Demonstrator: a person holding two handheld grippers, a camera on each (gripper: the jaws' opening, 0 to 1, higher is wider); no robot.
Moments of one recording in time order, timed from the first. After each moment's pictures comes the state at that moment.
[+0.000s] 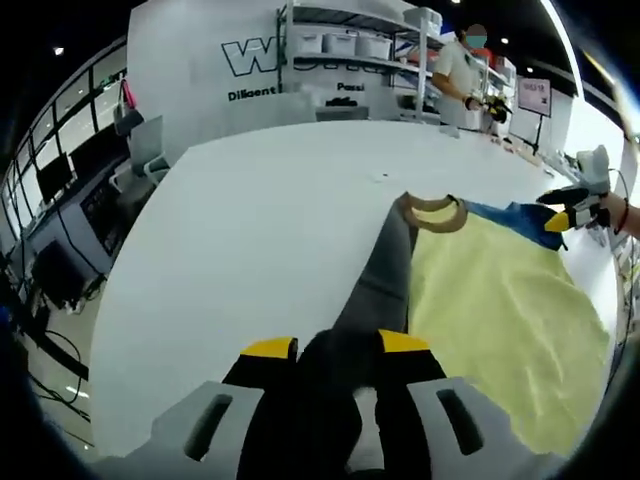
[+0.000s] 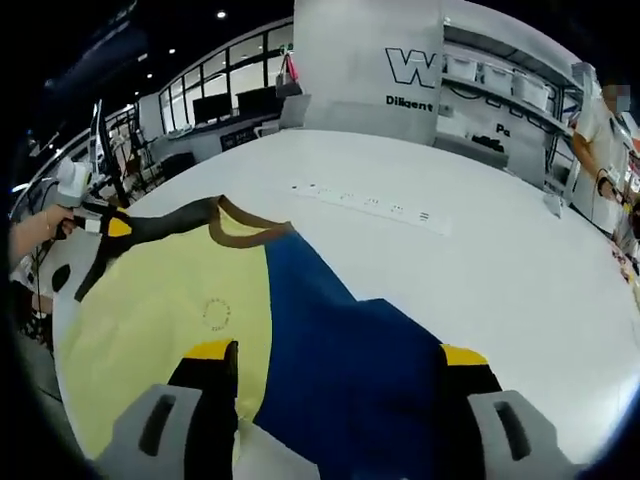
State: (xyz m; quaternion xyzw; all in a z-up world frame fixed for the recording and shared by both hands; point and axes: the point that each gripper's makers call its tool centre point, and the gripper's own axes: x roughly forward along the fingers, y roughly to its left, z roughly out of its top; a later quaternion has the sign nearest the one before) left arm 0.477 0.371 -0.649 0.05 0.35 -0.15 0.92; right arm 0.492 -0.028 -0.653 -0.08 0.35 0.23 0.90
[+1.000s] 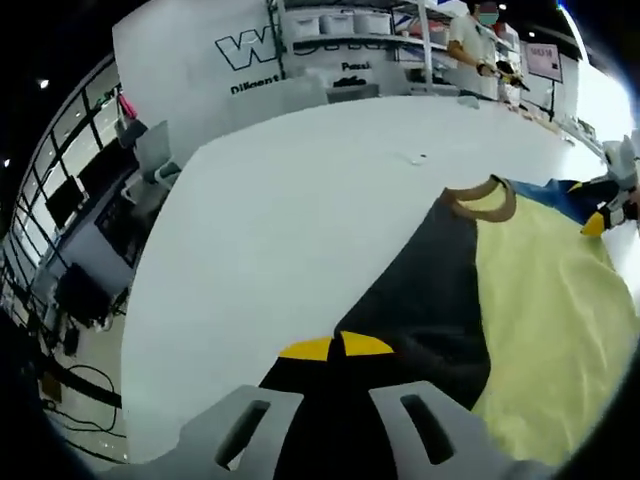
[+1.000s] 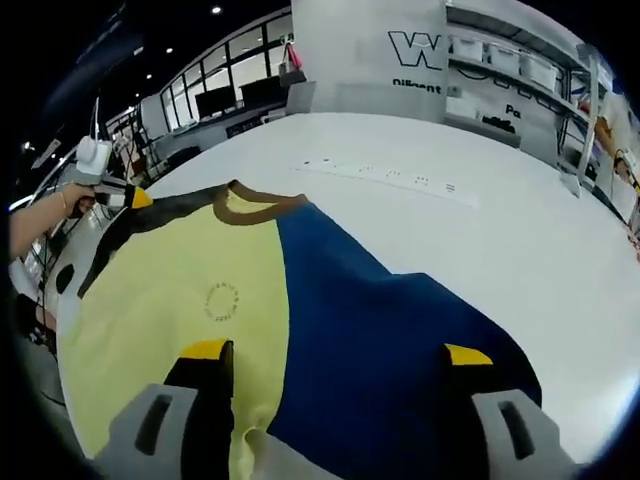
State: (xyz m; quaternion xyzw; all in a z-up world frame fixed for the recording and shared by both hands) left arm 0.522 0.398 -0.654 0.11 0.36 -0.11 0.92; right arm 0.491 -0.014 -0.682 -0.06 0.38 0.24 0.89
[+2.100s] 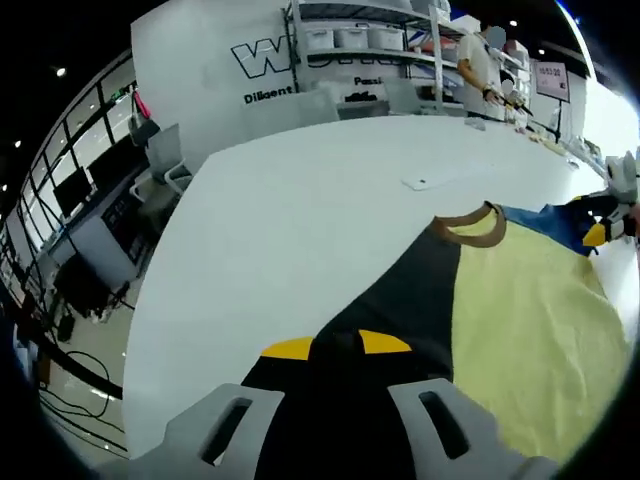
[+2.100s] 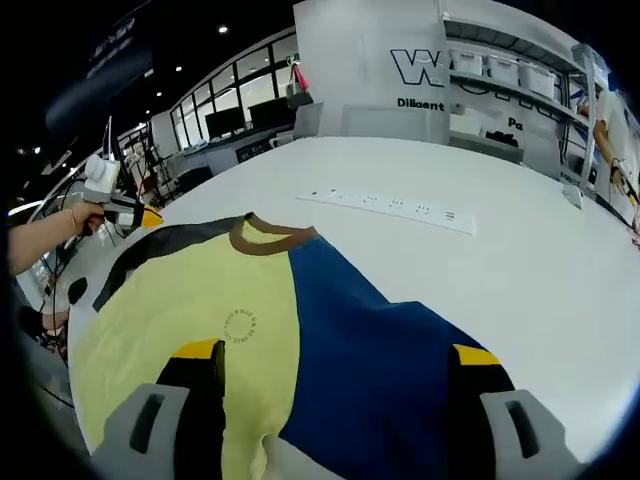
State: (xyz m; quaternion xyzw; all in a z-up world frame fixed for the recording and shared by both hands) left arm 0.511 0.393 -0.624 0.09 0.34 -0.10 0.93; right arm 0.489 -0.014 -0.640 -0.04 0.33 0.26 0.91
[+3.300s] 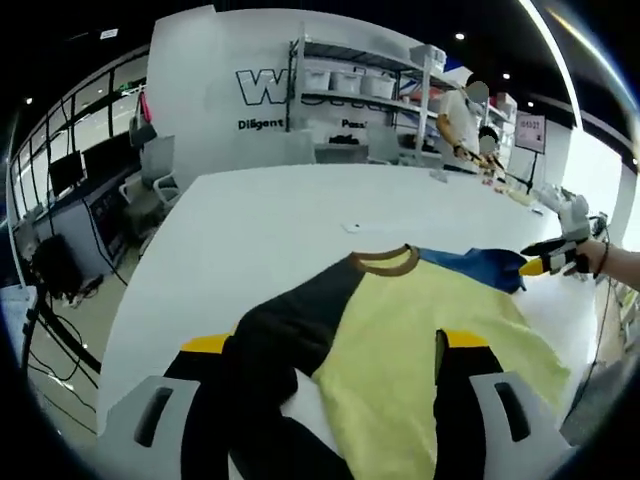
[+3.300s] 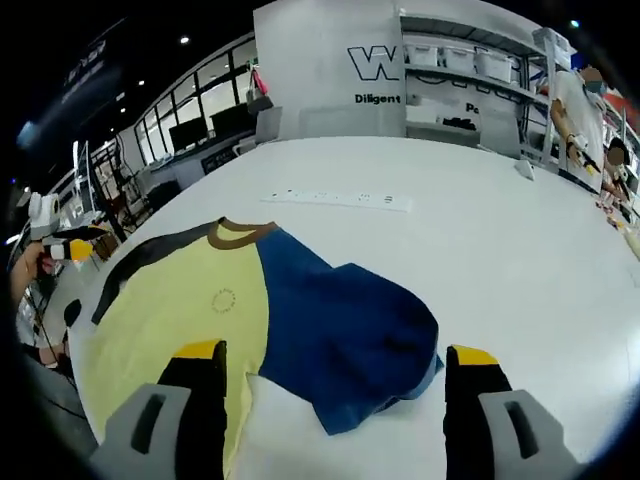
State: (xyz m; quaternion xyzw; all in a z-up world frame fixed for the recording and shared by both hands) left arm 0.417 0.343 -0.568 0.00 0.28 -0.13 0.95; right arm 0.448 -0.074 -0.632 0.00 0.35 0.17 0.92
